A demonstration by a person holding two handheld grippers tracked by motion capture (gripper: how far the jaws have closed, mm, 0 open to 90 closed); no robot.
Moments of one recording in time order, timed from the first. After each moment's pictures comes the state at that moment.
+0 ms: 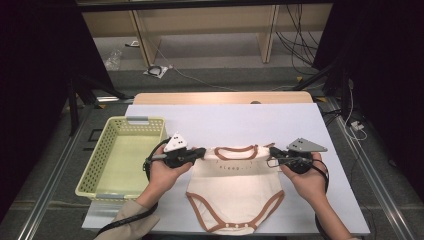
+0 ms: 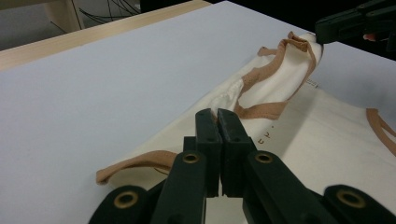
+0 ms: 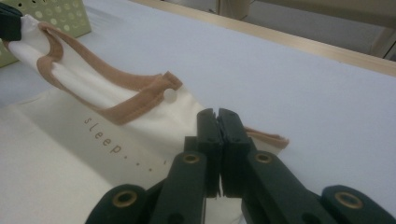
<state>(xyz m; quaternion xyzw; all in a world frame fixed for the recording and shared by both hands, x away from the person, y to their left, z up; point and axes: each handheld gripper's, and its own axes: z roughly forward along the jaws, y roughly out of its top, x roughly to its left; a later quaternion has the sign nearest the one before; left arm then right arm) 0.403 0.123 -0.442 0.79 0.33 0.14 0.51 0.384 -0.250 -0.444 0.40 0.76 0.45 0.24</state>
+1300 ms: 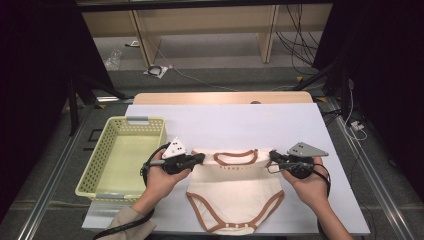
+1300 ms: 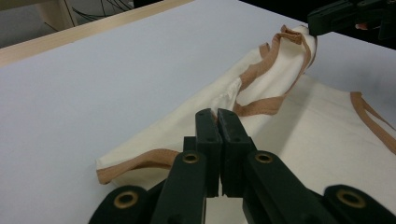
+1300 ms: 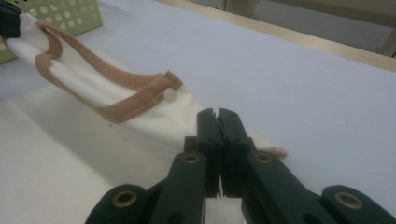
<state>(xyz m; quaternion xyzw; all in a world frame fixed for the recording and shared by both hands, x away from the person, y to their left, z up) 0.386 0.125 -0.441 0.80 0.31 0.14 0.50 0.371 -0.250 -0.444 0.39 0.77 0.45 0.23</state>
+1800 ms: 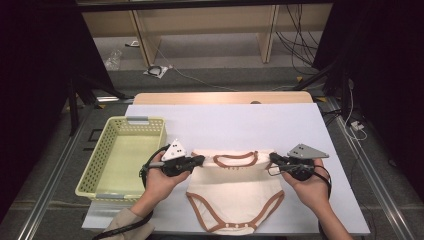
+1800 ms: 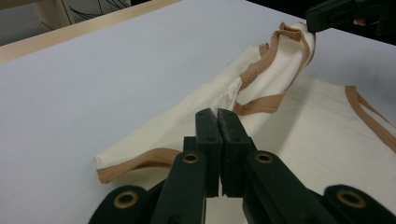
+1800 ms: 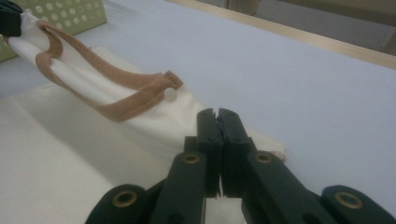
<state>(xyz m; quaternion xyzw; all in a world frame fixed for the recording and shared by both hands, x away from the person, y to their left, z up) 0.380 0.126 -0.441 0.80 0.30 0.14 0.50 0.367 -0.250 -0.445 0.38 0.77 0.45 0.23</state>
